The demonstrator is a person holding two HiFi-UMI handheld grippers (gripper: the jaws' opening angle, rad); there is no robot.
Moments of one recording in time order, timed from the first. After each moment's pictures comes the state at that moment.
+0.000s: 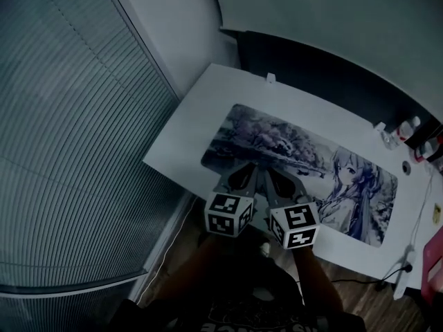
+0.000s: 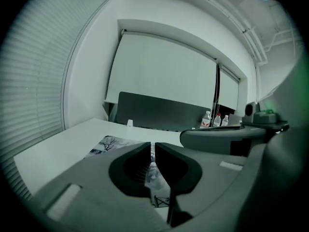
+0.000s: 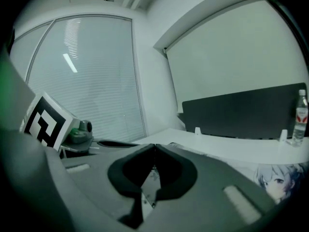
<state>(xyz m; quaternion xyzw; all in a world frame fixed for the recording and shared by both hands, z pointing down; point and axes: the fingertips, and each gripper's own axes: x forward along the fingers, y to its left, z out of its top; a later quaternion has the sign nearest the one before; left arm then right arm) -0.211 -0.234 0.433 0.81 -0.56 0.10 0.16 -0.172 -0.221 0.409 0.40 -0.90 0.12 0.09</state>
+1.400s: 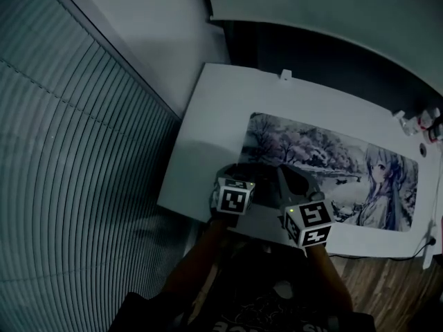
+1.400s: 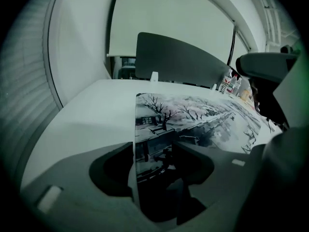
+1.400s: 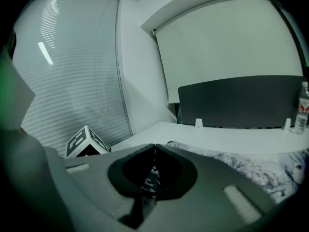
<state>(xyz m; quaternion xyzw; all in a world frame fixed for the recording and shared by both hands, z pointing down) -0.375 -0.352 0.592 0.78 -0.47 0.32 0.25 -0.286 -0.328 0.452 0.49 -0.85 0.17 0.13</state>
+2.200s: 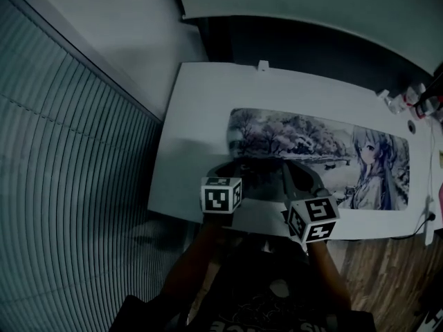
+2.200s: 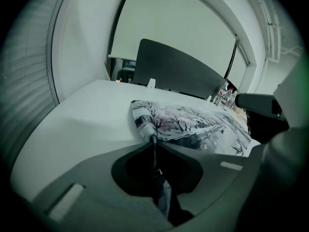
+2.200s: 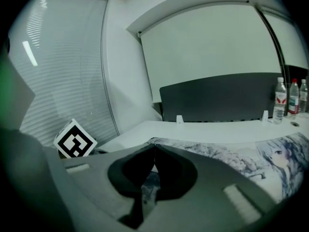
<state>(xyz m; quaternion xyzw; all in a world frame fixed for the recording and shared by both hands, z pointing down) -0.359 -0.345 0.571 0.80 -0.46 0.27 0.29 -0.230 -0.313 0.460 0.56 -0.80 0.20 0.12</state>
